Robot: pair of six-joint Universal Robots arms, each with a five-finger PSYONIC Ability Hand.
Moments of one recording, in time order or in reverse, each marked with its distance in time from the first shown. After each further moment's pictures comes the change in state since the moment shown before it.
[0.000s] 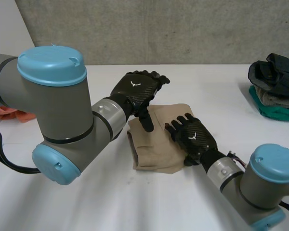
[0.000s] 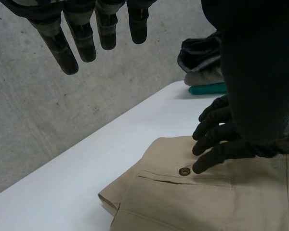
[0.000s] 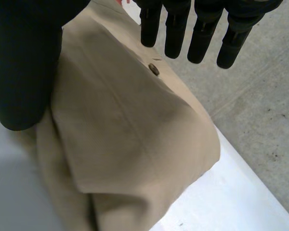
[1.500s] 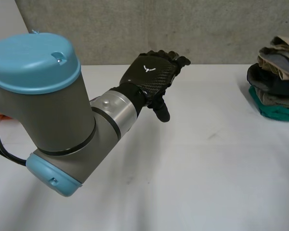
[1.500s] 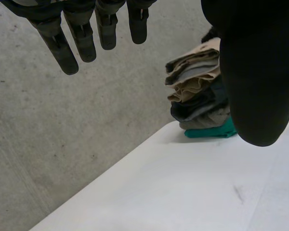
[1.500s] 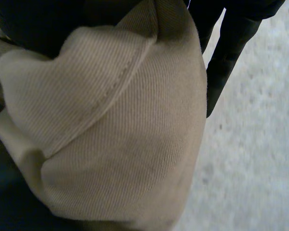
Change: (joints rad) left arm -0.077 0.095 -0.022 0.080 0.002 -0.005; right arm -0.834 0.442 -1.092 -0.039 -0.361 0.809; left_hand 0.000 0.000 0.000 0.000 0.000; right_hand 0.614 0.805 0.806 0.853 0.793
